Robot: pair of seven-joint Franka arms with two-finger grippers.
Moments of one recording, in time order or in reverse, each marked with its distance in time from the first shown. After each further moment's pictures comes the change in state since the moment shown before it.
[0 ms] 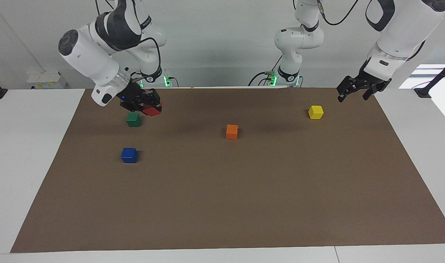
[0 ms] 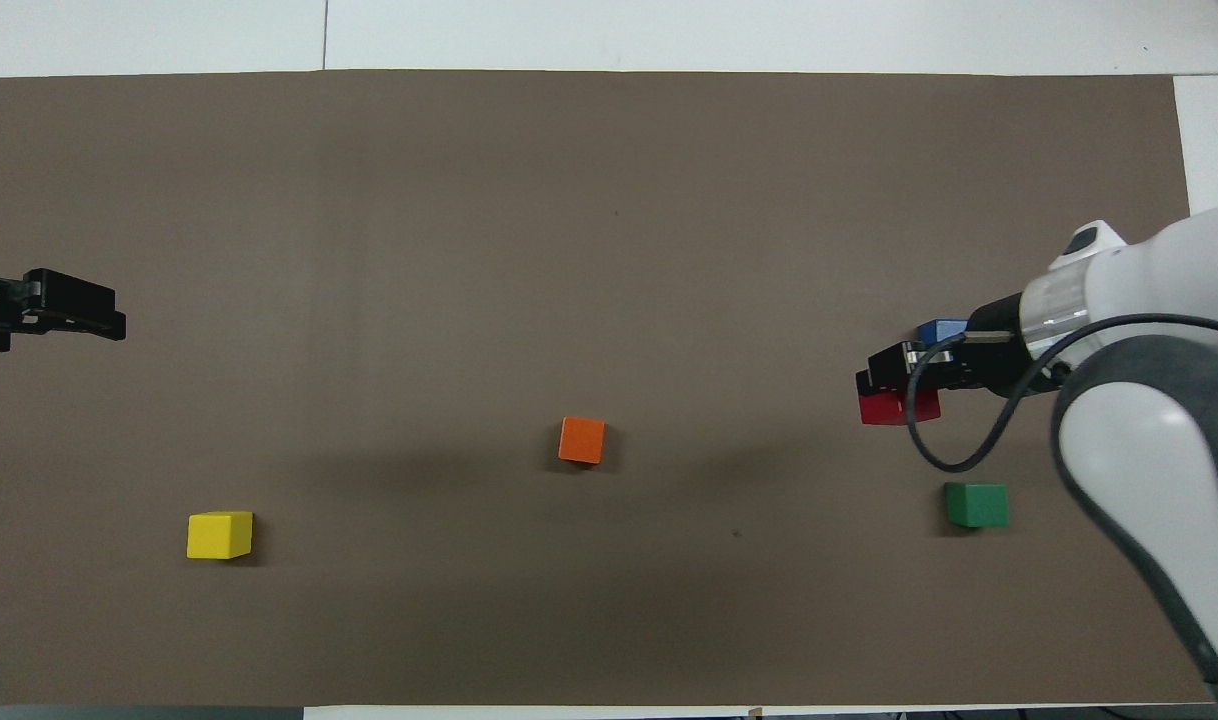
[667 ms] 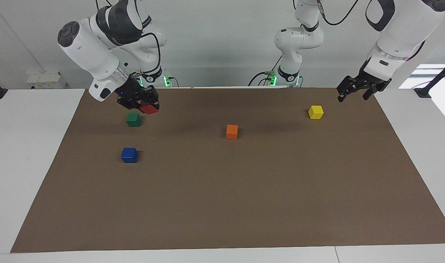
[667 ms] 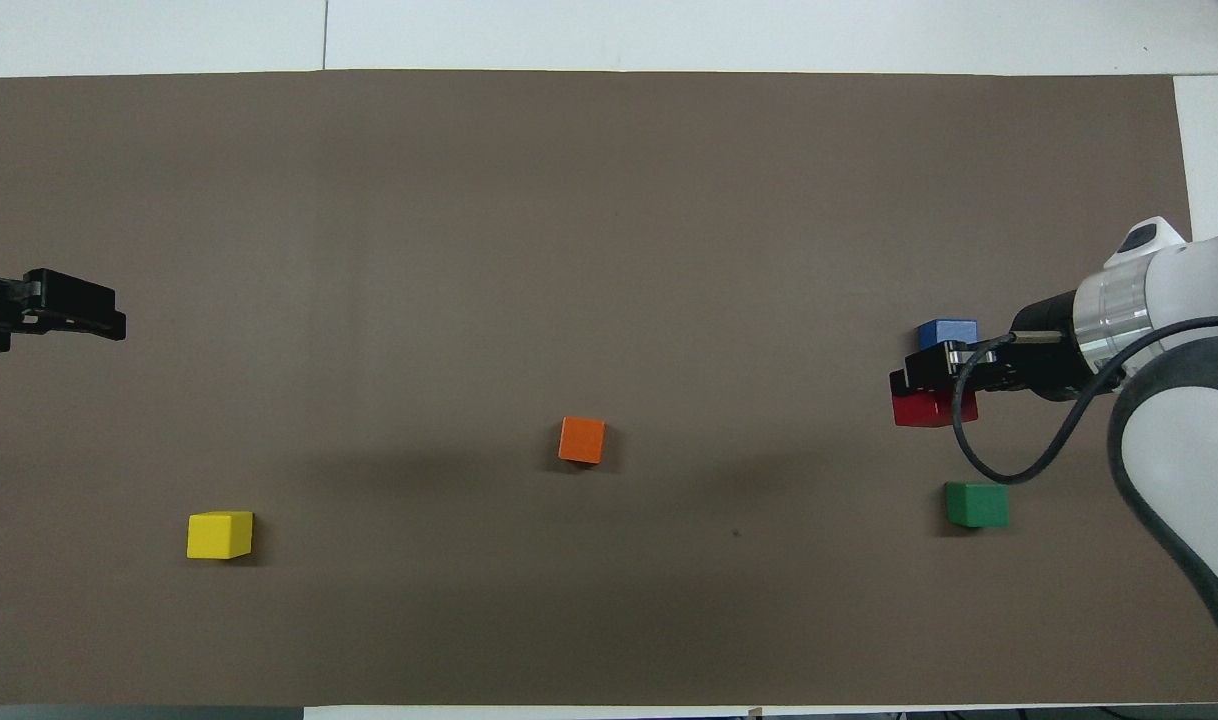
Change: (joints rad) left arm 0.000 0.000 0.000 0.000 0.000 0.000 0.000; right arm 0.010 -0.006 0.023 0.021 -0.098 0.008 0.000
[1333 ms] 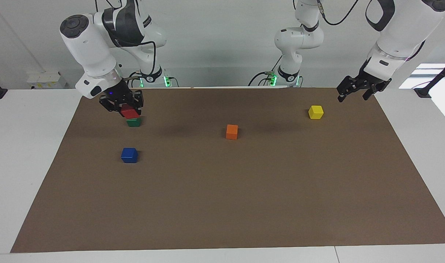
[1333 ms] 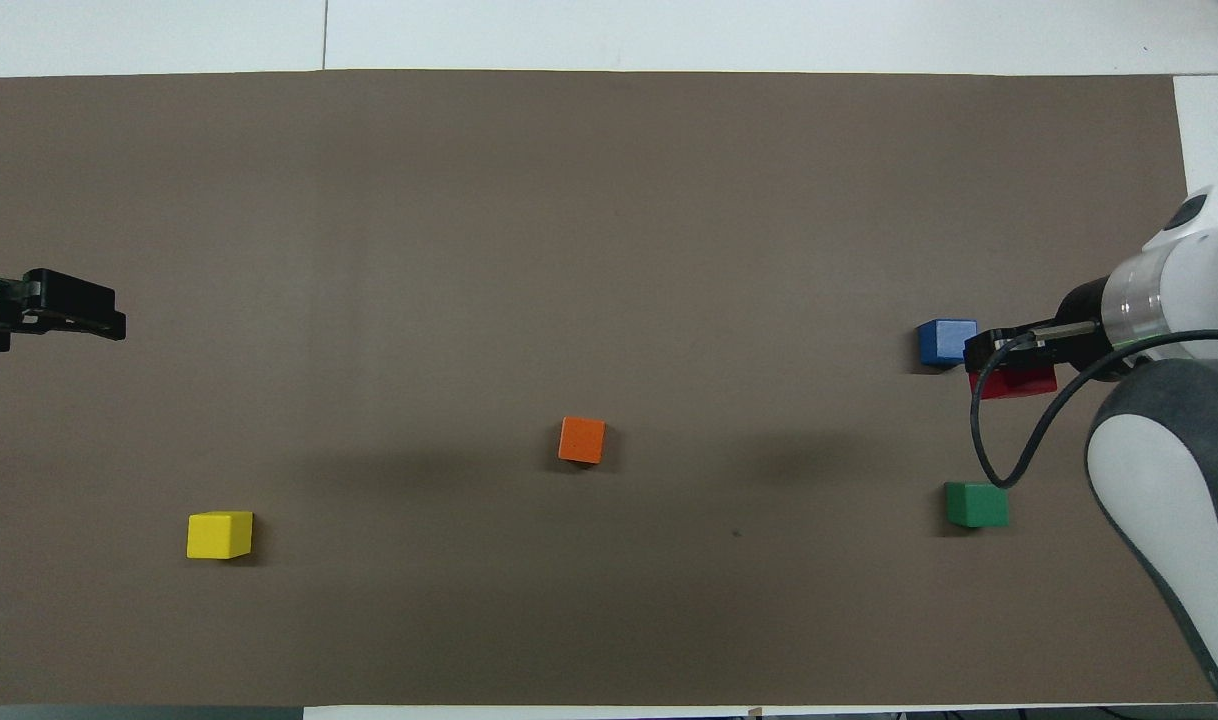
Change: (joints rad) left arm 0.000 0.000 0.000 0.000 0.000 0.000 0.000; right arm -0.003 0.001 -0.003 0.011 -0.277 0.050 0.002
